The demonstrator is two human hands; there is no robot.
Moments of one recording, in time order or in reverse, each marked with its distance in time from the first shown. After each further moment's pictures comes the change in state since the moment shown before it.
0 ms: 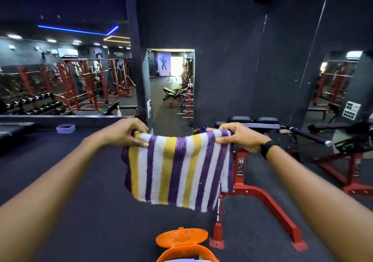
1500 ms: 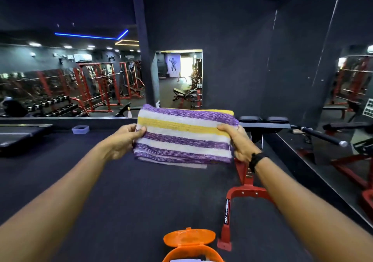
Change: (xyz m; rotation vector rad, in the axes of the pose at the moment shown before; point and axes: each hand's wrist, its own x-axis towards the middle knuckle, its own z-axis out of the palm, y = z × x) left_hand 0.004 0.003 0.041 -1.066 0.209 -0.352; right_hand 0.011 0.021 0.028 0.668 0.373 -0.037
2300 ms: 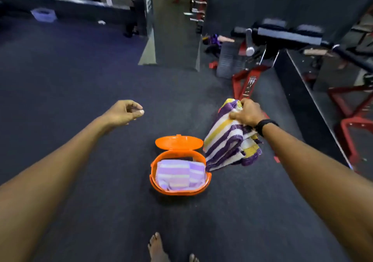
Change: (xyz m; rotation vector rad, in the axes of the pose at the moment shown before) left_hand 0.029 -0.230 -0.006 0.457 0.002 -0.282; right_hand 0.022 0.185 -0.080 -1.365 0.055 0.425
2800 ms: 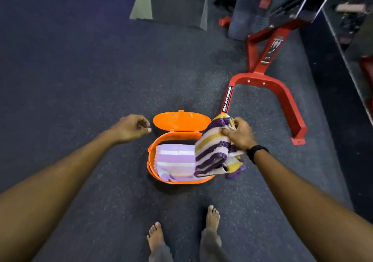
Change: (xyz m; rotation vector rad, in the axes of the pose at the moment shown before) left_hand 0.146 -0.180 0.113 0.287 -0.297 -0.091; right_hand 0.096 0.075 0.251 0.288 -0.140 0.152
